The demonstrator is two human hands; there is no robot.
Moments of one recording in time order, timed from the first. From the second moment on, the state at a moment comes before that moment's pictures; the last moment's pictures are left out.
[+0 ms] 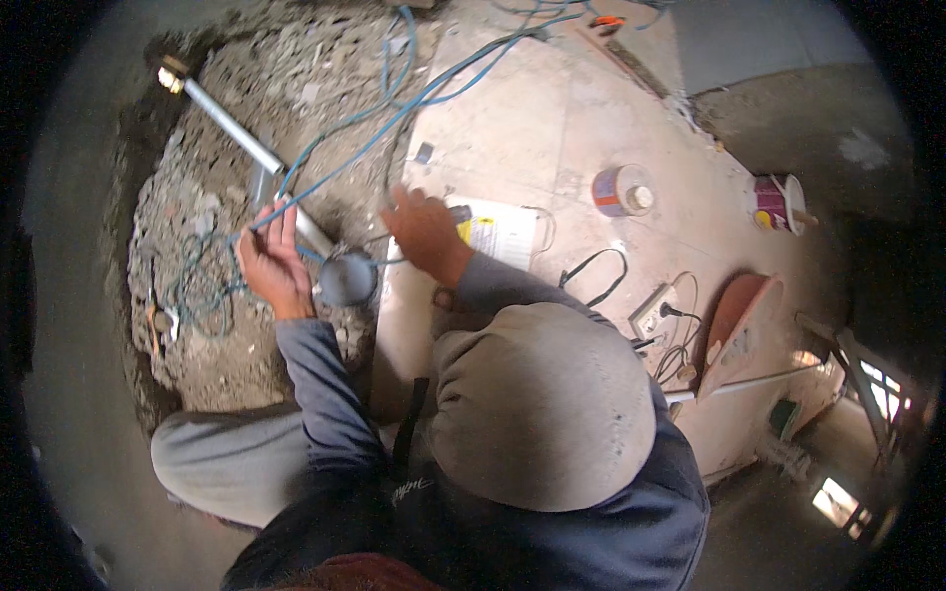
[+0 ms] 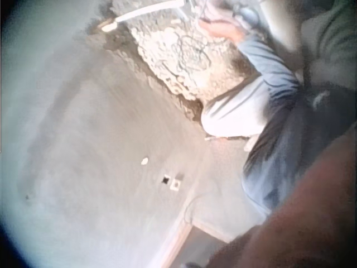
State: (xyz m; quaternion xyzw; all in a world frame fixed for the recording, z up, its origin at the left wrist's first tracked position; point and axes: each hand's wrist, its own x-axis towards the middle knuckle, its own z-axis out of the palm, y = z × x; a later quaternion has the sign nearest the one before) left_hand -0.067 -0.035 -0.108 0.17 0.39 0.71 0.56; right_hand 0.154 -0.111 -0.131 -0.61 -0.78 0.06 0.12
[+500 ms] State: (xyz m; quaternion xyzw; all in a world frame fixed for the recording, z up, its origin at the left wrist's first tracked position) left_hand -0.148 -0.032 -0.084 0.15 0.37 0.80 0.45; right_hand 0.283 -0.170 -0.127 -0.78 -0.59 0.14 -0.17
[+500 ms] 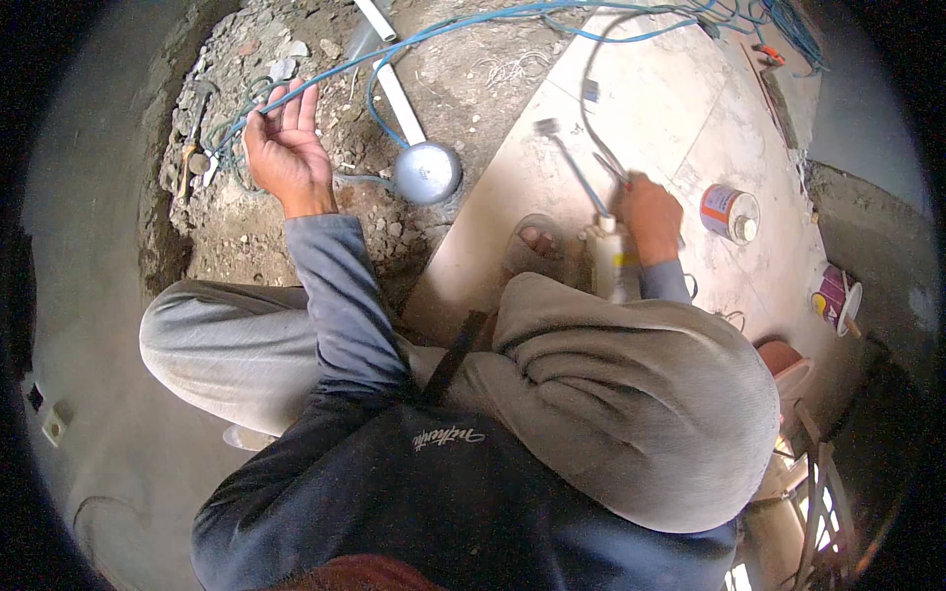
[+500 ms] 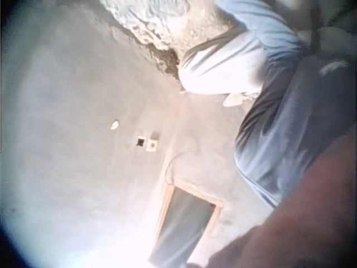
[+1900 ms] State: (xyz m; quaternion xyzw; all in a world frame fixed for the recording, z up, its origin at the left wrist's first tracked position) left_hand -0.579 -0.182 0.210 0.32 0.28 0.83 0.35; right_hand 0.371 -0.019 -0.009 -0.64 -0.77 -0.02 0.02
